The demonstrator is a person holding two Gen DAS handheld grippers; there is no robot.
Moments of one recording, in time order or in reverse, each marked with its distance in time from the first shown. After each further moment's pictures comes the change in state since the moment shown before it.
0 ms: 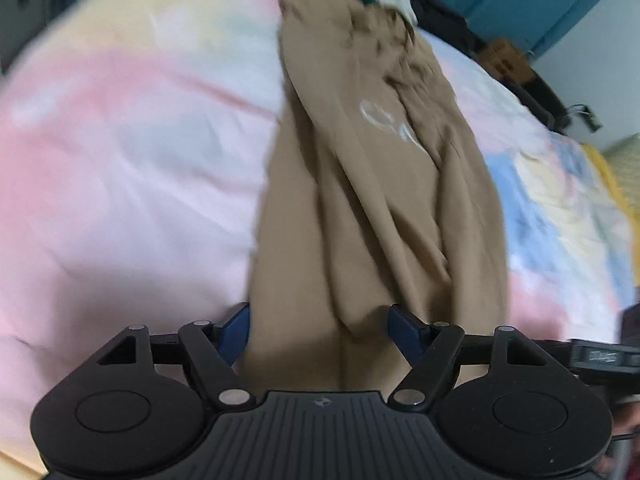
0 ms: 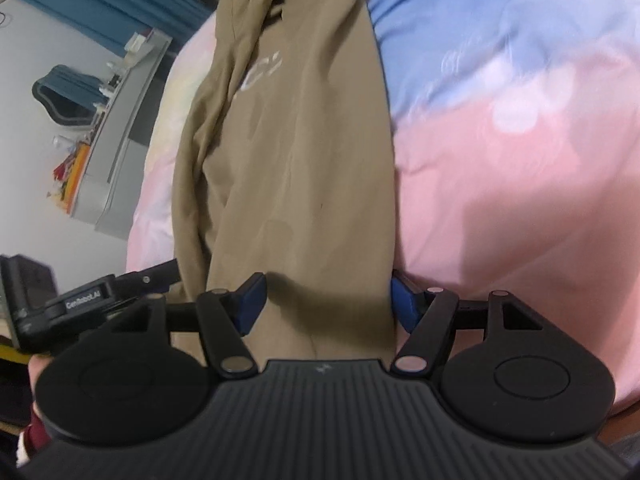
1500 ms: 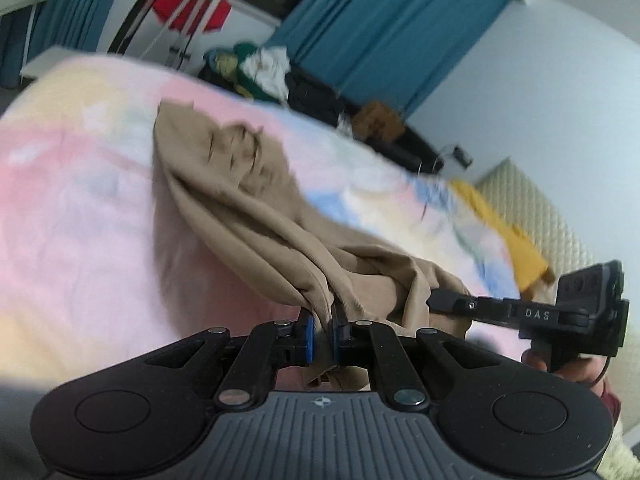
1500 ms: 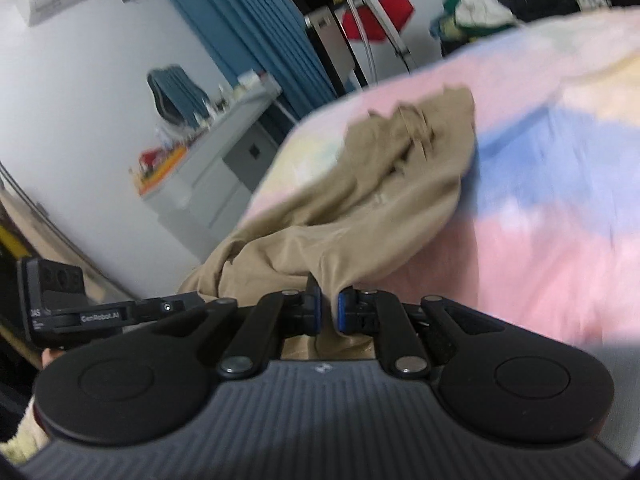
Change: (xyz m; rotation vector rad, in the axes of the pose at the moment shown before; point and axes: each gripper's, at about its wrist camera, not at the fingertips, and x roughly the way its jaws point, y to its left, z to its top) left arm -0.147 -0.087 -0.137 0.129 -0.256 -0.260; right arm -0.185 0.049 -0.083 -0.330 -0.257 0.123
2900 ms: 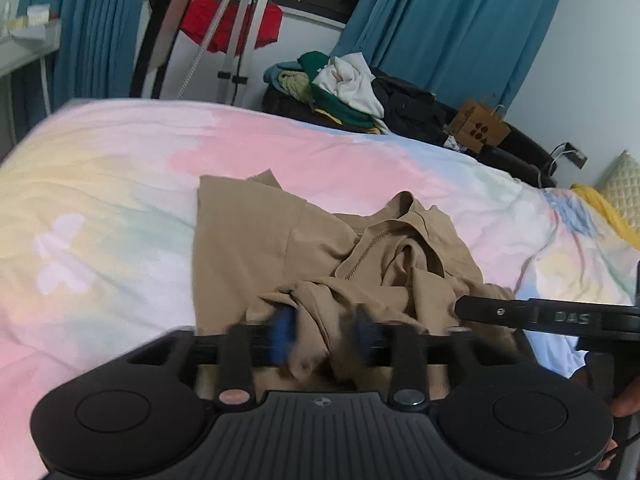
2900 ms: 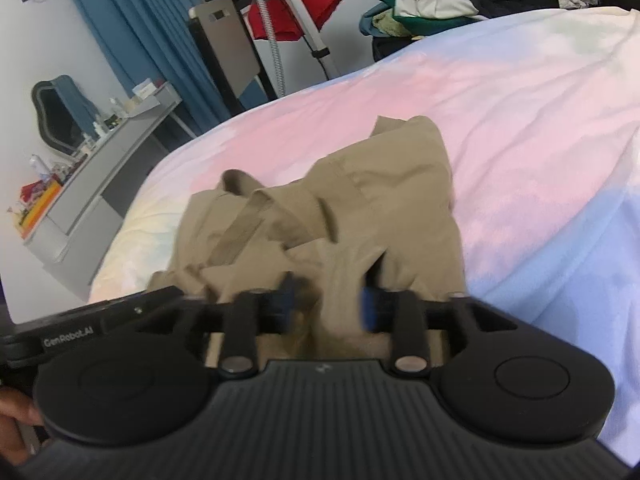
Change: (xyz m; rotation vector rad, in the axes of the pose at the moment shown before) left arm 0.262 0.120 0.220 0.133 -0.053 0.330; right arm 0.279 -0.116 0.171 0.013 -0.044 -0.233
